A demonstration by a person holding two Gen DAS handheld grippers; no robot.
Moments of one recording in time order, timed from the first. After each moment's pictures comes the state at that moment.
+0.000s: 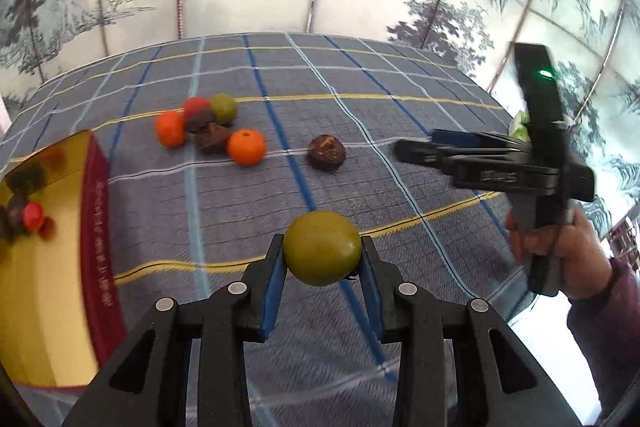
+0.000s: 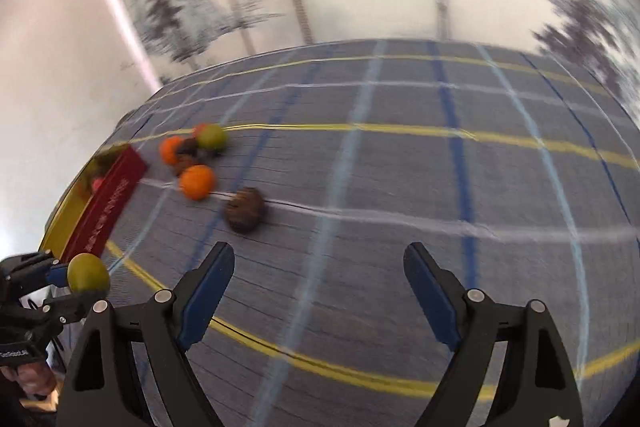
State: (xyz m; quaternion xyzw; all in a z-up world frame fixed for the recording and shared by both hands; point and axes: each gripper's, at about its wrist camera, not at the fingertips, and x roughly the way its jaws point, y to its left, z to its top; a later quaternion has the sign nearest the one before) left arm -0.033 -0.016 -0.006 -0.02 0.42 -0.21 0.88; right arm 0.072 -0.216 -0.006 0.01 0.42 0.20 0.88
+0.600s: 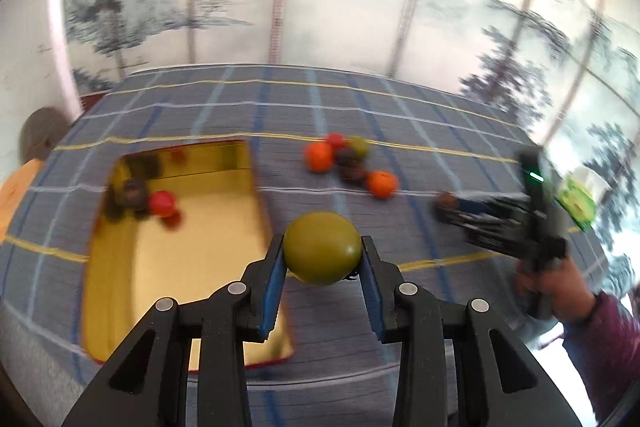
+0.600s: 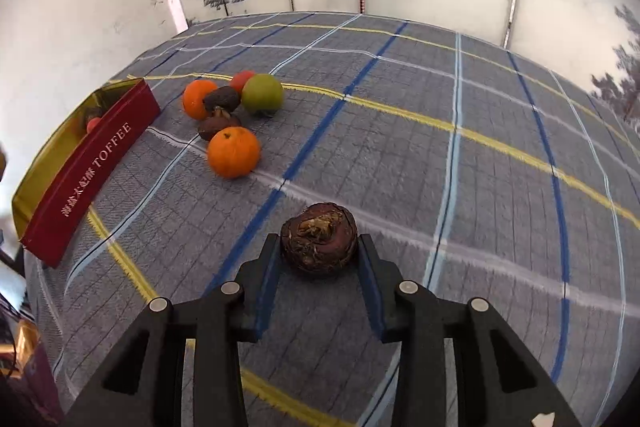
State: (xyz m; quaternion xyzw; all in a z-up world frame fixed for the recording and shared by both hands) left arm -0.048 0.109 0.032 -0.07 0.39 -0.08 0.92; right arm 0.082 -0.163 -0.041 -0.05 0.45 0.21 0.87
